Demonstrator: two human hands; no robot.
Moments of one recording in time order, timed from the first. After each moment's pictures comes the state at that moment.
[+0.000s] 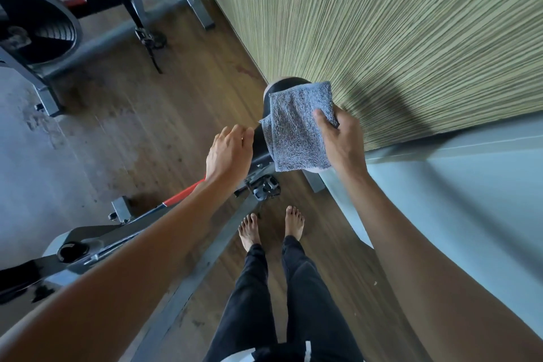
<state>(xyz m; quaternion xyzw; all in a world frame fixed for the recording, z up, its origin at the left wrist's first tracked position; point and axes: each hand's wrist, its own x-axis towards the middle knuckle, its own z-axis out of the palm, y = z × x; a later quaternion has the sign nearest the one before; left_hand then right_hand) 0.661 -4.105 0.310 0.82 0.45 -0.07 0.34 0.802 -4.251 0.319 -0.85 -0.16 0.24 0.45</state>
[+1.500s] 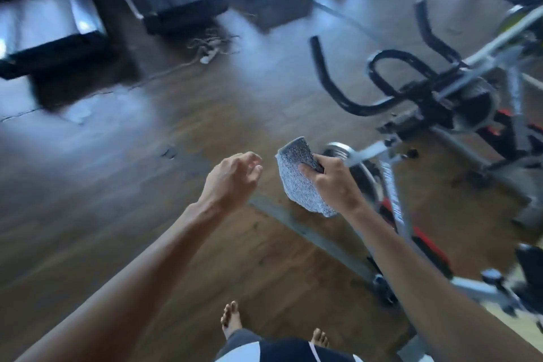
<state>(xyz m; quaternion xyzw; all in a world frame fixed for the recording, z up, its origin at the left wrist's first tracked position) 0.128 -4.519 0.543 0.44 0.86 0.23 0.14 0.291 -4.391 0.521 -0.36 -0.79 0.47 0.17</state>
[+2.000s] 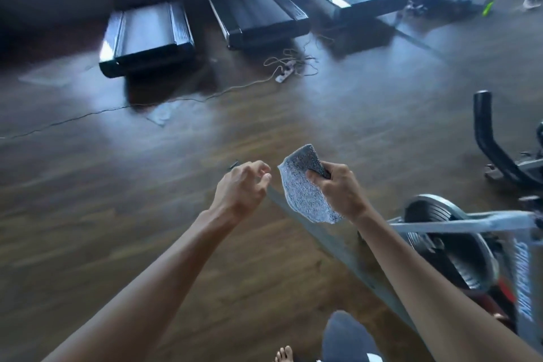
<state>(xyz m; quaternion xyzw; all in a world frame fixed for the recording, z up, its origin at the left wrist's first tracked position) -0.134 -4.633 0.561 0.34 0.91 0.23 0.10 -0.015 -4.465 0.517 -0.26 -0.81 0.51 0.15</state>
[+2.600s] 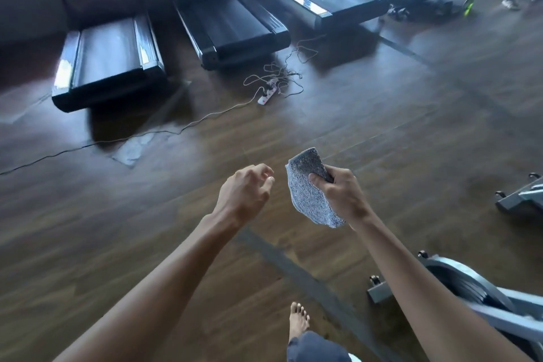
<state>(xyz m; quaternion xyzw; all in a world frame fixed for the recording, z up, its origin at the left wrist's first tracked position) -0.387 -4.390 0.555 0.37 0.89 0.23 0.13 -0.251 -4.236 0.509 -0.31 -0.77 0.52 0.18</state>
